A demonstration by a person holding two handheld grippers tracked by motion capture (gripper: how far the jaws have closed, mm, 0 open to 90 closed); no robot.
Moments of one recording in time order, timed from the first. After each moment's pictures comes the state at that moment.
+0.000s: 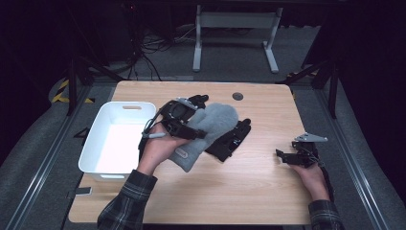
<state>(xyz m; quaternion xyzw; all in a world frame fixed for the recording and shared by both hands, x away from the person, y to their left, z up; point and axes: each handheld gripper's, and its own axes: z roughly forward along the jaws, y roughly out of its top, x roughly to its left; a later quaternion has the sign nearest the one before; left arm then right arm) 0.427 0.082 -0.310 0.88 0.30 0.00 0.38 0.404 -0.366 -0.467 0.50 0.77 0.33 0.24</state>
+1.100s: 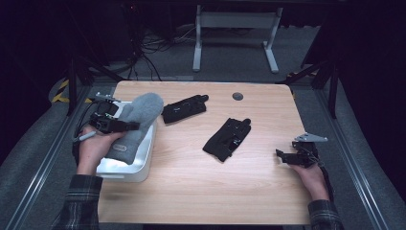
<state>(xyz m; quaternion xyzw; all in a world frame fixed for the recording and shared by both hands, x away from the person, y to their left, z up) 0.439 0.265 -0.337 0.80 0.49 0.04 0.35 0.404 -0.366 -0.467 0.50 0.76 0.33 0.24</state>
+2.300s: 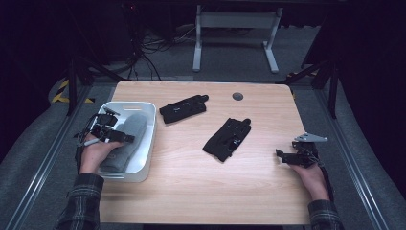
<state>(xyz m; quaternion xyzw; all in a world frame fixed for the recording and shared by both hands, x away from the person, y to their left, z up) 0.467 0.288 -0.408 0.79 0.56 0.06 0.25 0.404 -0.365 -0.467 0.50 0.76 0.33 0.24</state>
